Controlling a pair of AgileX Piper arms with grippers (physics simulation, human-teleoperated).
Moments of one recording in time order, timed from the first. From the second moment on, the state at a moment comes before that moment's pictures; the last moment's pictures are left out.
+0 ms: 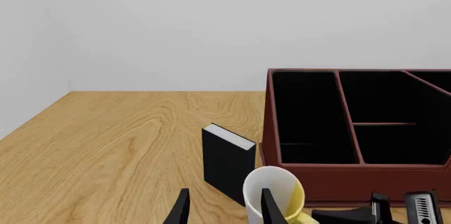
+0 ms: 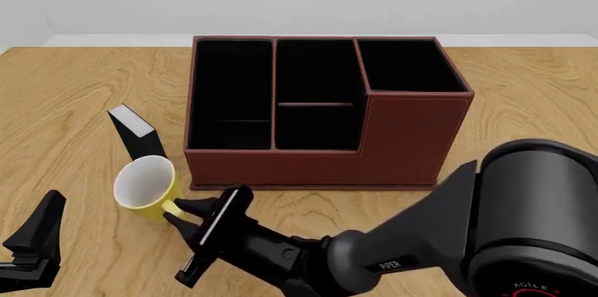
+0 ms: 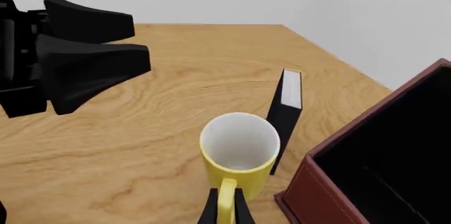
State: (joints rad) left arm 0.00 0.00 0.00 0.00 0.00; right arm 1.10 2.12 -0.95 -1.01 -0.17
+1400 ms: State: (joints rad) left arm 0.00 0.00 0.00 0.00 0.00; right arm 1.11 1.59 -0.67 -1.00 -0.29
